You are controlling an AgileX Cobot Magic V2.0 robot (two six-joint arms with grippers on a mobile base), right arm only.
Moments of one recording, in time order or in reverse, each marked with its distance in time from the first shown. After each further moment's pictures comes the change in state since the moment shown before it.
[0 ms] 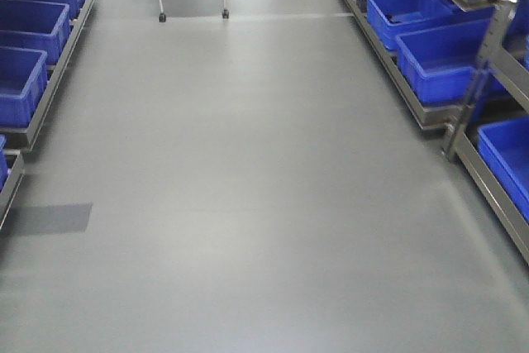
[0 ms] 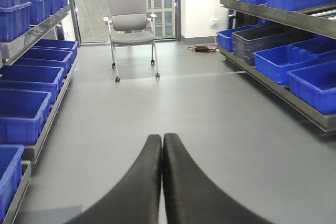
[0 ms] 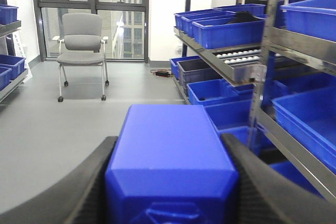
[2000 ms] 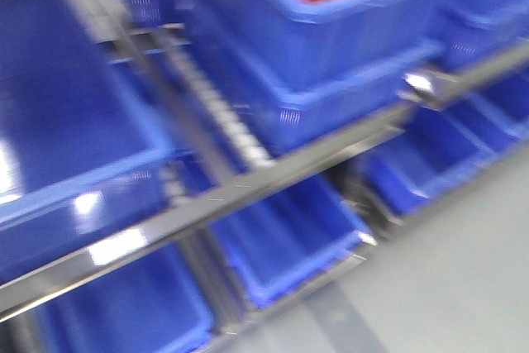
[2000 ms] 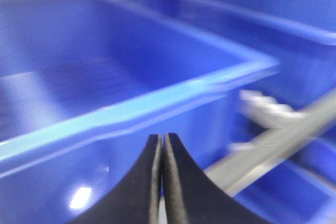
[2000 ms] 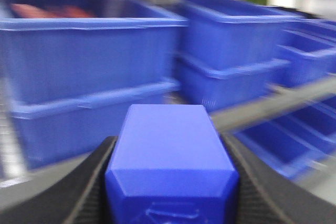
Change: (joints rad) arm 0.000 0.000 0.000 0.000 0.000 0.000
